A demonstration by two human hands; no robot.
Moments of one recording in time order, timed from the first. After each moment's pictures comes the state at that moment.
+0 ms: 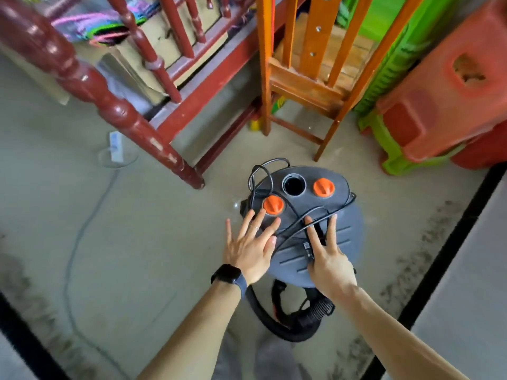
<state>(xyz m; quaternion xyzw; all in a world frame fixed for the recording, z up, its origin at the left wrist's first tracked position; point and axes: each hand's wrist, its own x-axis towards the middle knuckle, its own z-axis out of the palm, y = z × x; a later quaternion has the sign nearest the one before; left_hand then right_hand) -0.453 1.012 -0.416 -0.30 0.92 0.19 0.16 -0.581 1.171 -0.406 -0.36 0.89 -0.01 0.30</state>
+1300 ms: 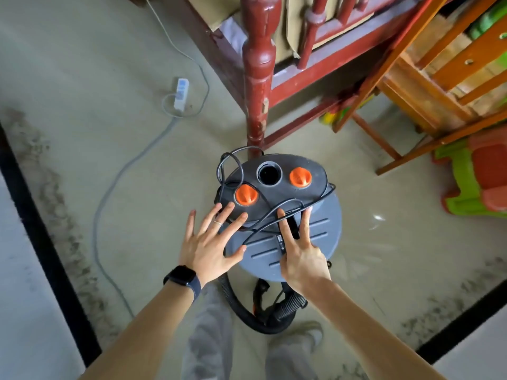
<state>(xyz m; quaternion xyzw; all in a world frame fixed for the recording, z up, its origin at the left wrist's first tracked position) -0.179 0.894 -0.452 -0.39 0.92 0.06 -0.02 -0.381 1.003 -0.412 -0.51 0.79 0.03 0.34</state>
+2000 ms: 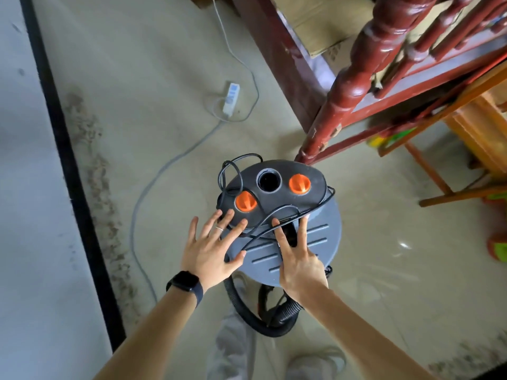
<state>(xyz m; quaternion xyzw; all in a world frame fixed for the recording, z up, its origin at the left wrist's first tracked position) -0.063 0.828 -0.448 -0.46 0.89 0.04 -0.02 -0.274 0.904 -0.406 -0.59 0.73 0.10 0.32</state>
